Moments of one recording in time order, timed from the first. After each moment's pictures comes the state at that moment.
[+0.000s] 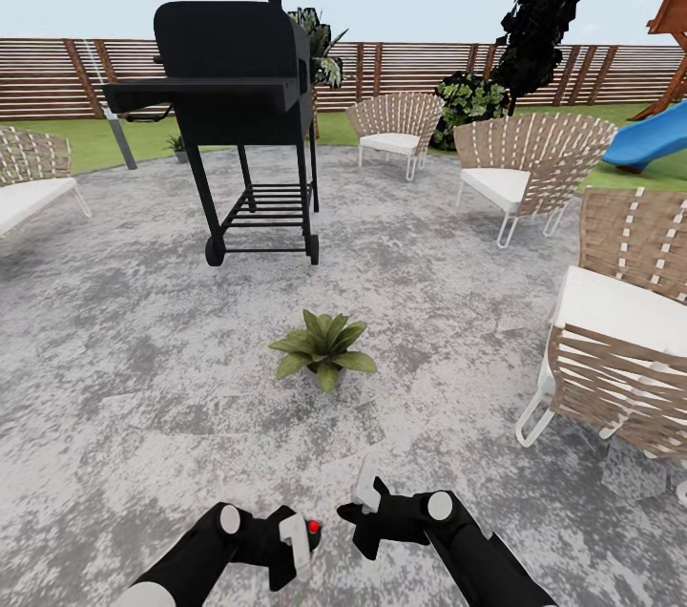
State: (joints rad) left arm -0.50 -0.05 -0.11 -0.53 -0.80 -0.13 -0.83; right arm -0.41 0.04 0.35 -0.88 0.39 0.03 0.77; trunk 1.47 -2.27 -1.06
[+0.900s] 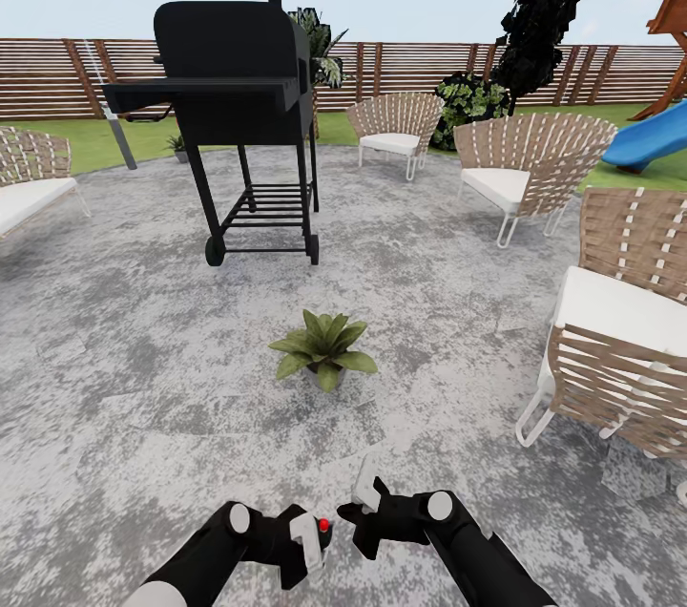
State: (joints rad) left arm -0.50 -0.08 -0.11 -0.54 -0.80 -0.13 -0.83; right arm -0.41 0.04 0.35 -0.88 0.39 0.03 0.77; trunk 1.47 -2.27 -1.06
